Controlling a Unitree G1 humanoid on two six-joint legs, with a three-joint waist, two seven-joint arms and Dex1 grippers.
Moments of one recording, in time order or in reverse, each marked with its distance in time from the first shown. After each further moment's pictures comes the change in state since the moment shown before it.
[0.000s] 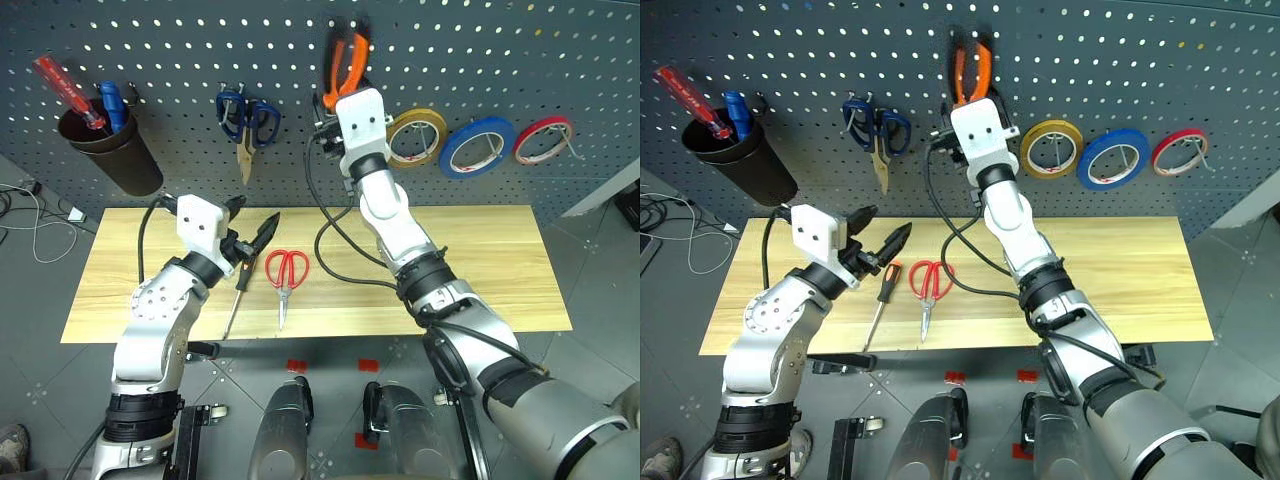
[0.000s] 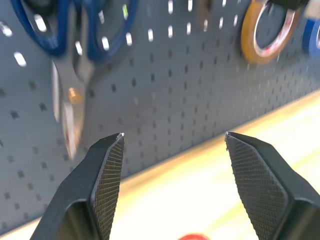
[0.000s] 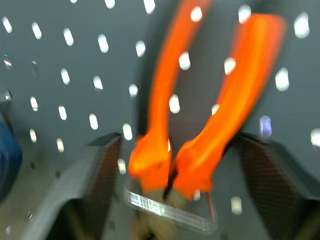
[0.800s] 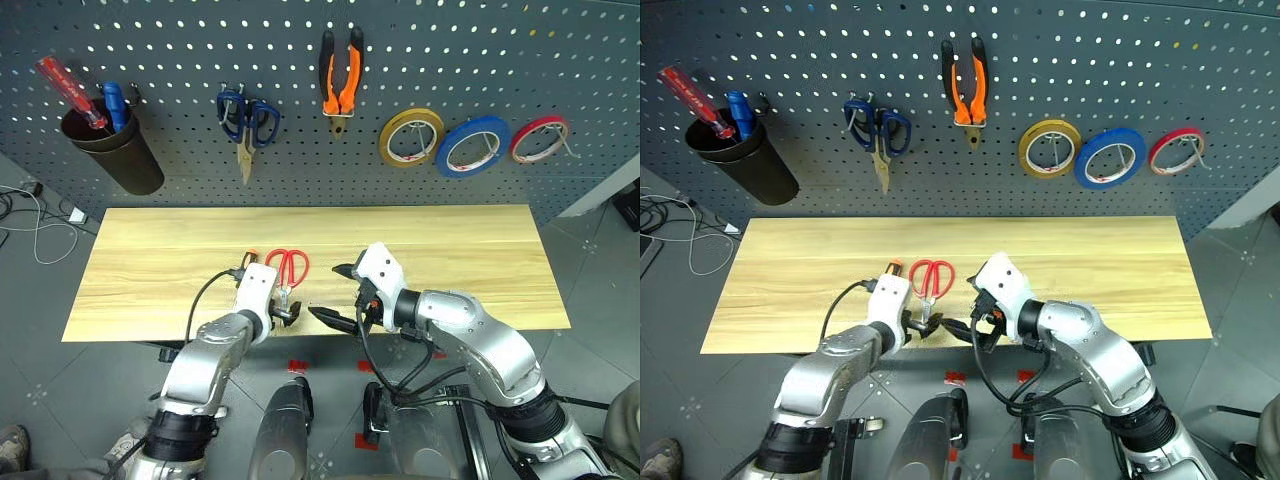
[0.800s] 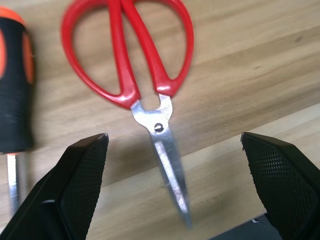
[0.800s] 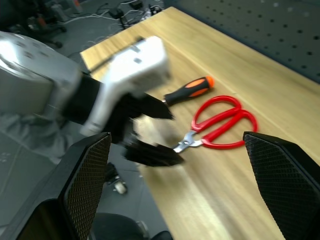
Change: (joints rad) left arm 0.064 -0.147 -0.196 0.030 0.155 0.622 0.261; right arm 0.718 -0.385 0.295 -1.254 0.459 1.081 0.716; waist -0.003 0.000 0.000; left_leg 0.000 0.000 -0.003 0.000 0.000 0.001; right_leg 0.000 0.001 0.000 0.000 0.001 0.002
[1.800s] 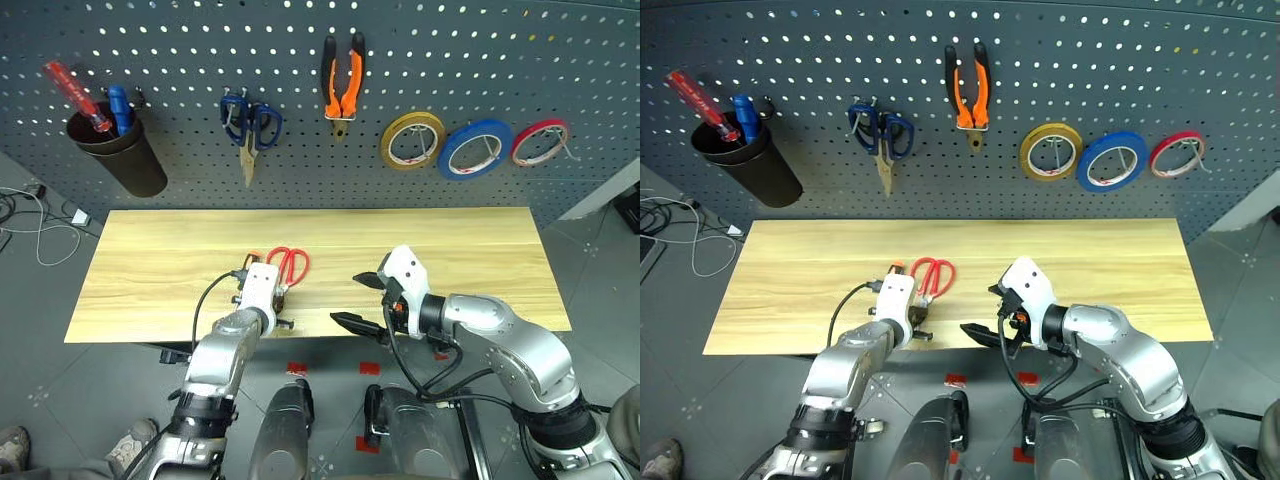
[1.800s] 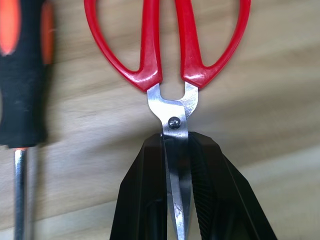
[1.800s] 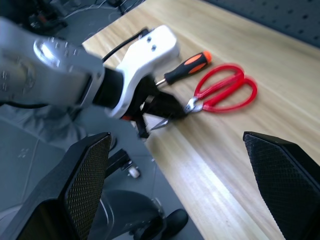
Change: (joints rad) left arm 0.015 -0.013 0.000 0.126 0.085 -0.182 0.005; right arm 0.062 -0.107 -0.115 -0.103 0.113 0.120 -0.005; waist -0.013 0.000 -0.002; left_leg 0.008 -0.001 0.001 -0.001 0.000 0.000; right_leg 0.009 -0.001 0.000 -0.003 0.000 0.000
